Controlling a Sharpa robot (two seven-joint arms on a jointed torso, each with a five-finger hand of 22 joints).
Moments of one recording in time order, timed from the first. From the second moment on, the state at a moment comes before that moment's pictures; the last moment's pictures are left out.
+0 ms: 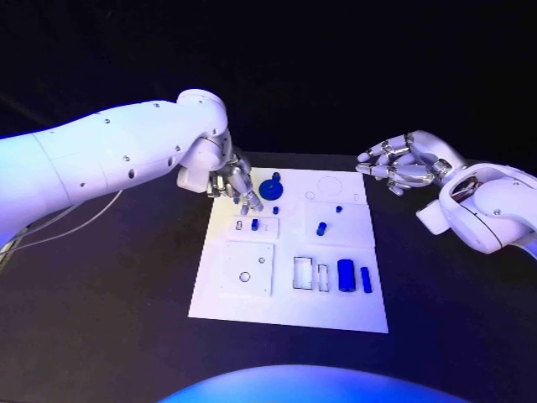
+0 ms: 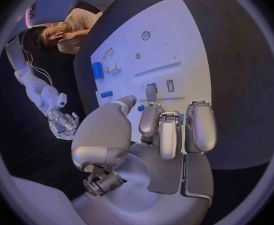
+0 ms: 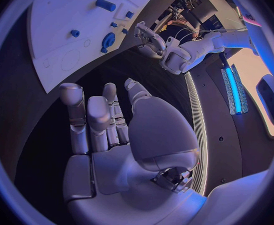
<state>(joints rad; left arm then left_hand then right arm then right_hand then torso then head) 1.45 -0.57 -0.07 1.23 -0.88 0.64 -0.70 1.01 -0.04 0.27 0.25 0.31 0.92 0.05 0.44 0.87 1.38 -0.02 1.28 1.21 1.47 -0.08 1.56 1.31 0.06 1.41 0.02 1.42 1.27 1.33 -0.95 -0.15 1.57 -0.77 -0.43 0.11 1.27 -0.02 0.06 0.10 0.34 0.91 0.15 0.24 0.18 1.02 0.06 0.81 0.74 1.42 -0.01 1.09 1.07 0.13 1.20 0.10 0.92 1.07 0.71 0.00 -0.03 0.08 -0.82</state>
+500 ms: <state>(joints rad) 1.50 -0.70 -0.06 1.31 -0.91 0.36 -0.70 1.14 -0.06 0.25 0.29 0.31 0.88 0.09 0.31 0.68 1.09 0.02 0.87 0.75 1.47 -0.05 1.54 1.31 0.08 1.35 0.05 1.34 1.17 1.32 -0.95 -0.15 1.57 -0.77 -0.43 0.11 1.27 -0.02 0.06 0.10 0.34 0.91 0.15 0.24 0.18 1.02 0.06 0.81 0.74 1.42 -0.01 1.09 1.07 0.13 1.20 0.10 0.92 1.07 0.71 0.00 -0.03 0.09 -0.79</state>
